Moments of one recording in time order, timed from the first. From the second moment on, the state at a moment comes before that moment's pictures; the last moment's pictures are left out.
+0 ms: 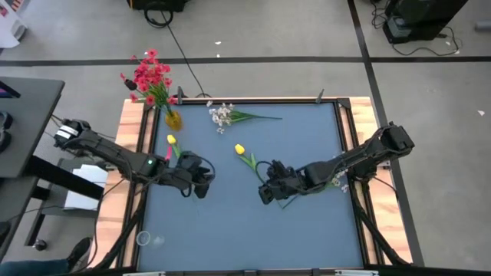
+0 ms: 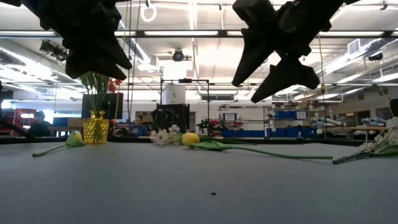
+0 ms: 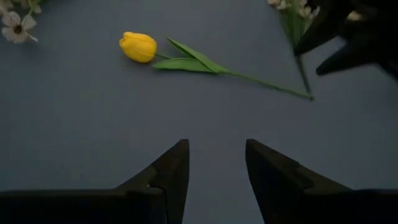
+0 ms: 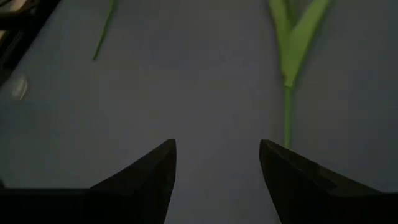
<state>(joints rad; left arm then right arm) -0.36 1.10 0.66 -0.32 -0.53 -0.93 0.31 1.62 1.01 -0.35 0.38 1.19</state>
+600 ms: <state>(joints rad) -0.54 1.09 0.66 -0.48 -0.21 -1.03 0.28 1.77 1.02 0.41 0.16 1.15</state>
